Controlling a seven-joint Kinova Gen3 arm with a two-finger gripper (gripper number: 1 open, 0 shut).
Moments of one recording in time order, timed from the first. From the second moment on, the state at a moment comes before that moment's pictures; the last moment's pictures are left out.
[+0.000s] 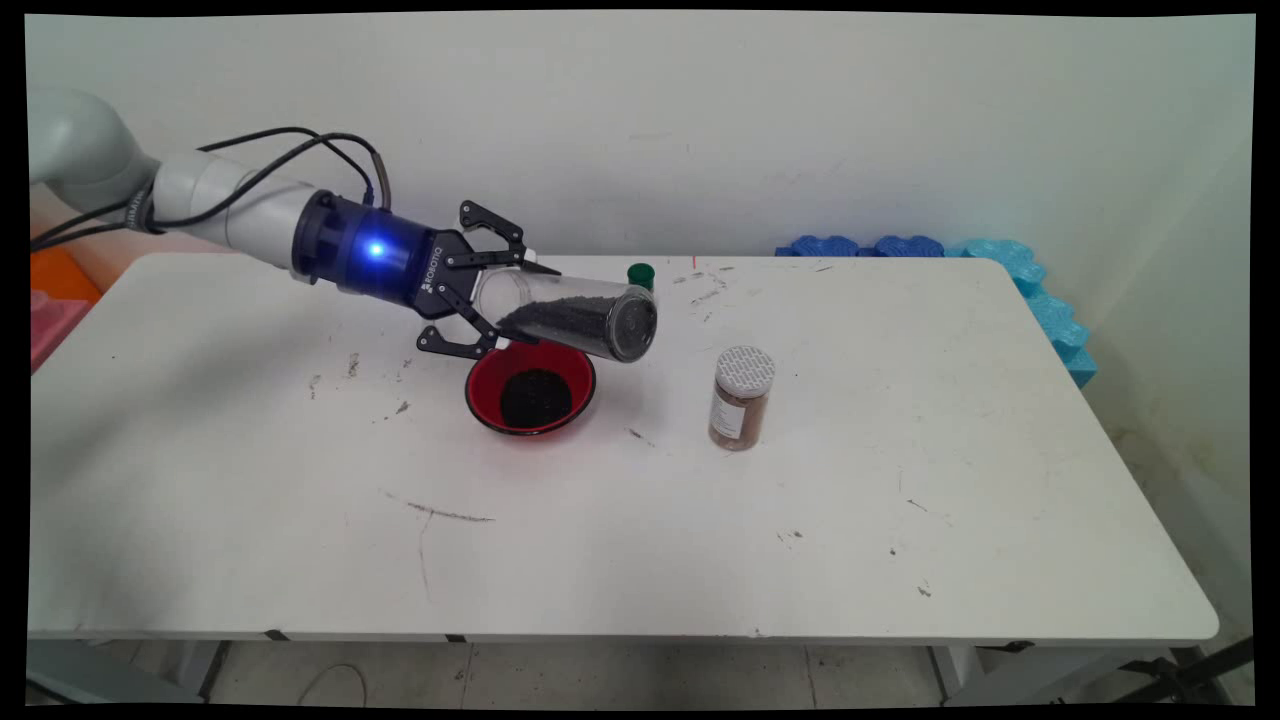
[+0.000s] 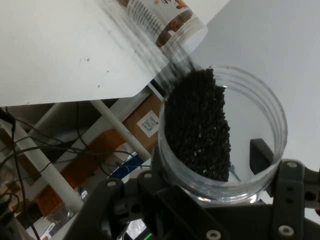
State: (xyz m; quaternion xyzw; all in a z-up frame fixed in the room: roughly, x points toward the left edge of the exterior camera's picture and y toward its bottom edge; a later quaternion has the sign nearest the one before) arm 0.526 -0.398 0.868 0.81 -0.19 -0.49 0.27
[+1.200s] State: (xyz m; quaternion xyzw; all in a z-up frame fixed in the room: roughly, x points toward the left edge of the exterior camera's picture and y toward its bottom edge) arm 0.522 -0.407 0.857 0.81 -0.17 -0.50 0.26
